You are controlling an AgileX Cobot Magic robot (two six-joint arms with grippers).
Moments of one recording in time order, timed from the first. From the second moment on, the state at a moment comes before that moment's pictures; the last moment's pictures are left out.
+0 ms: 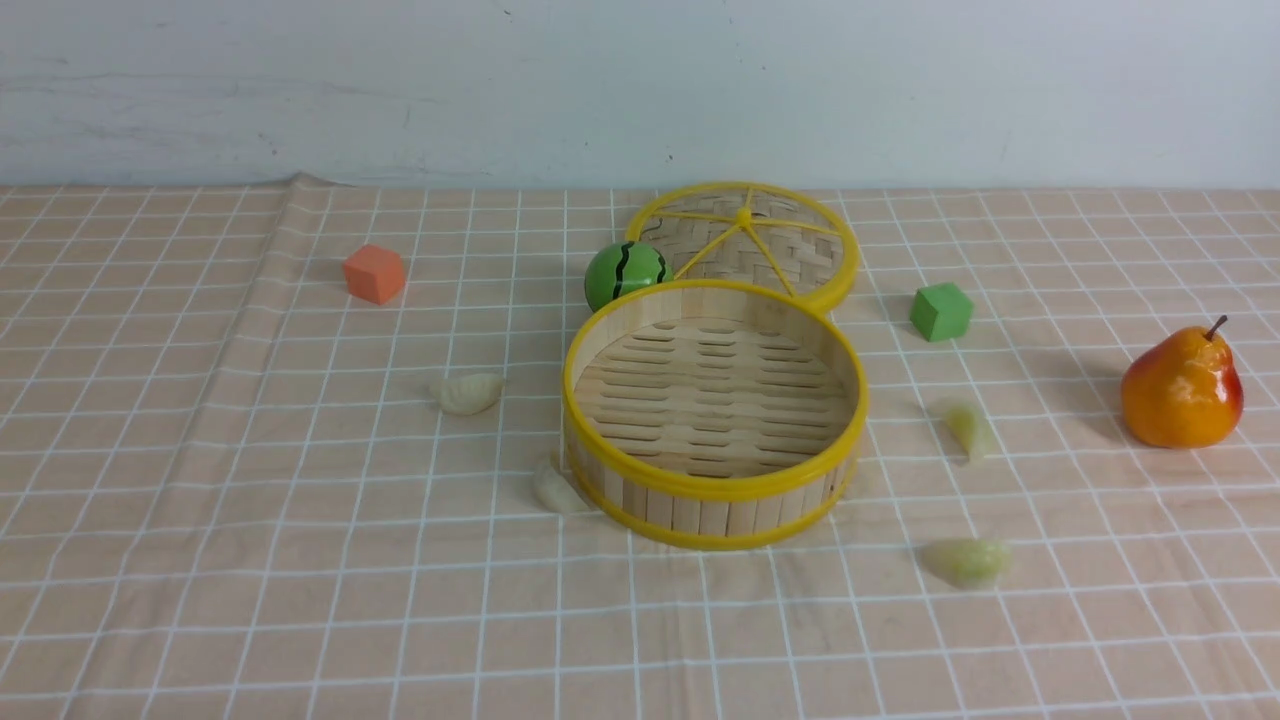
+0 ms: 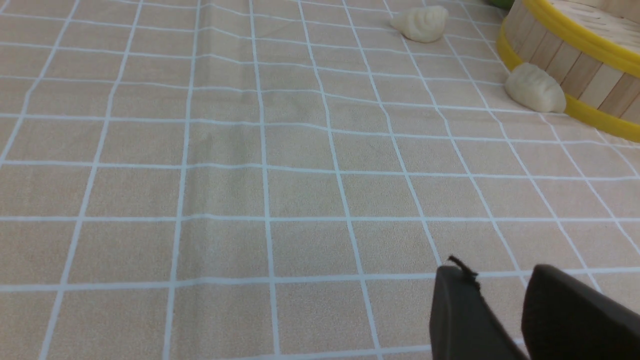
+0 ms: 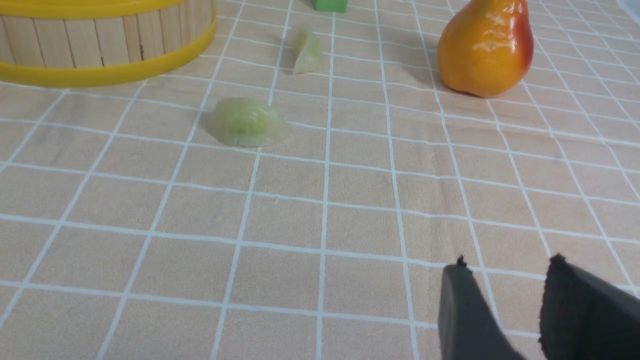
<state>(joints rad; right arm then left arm) 0.02 -0.01 0.01 0.01 0.40 -0.11 -0.10 -0.01 0.03 -0.16 0.40 -0.05</state>
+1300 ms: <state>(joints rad) 0.02 0.01 -0.04 -0.27 -0.64 0.33 -0.10 -0.01 -0.02 -0.16 -0.46 -0.41</state>
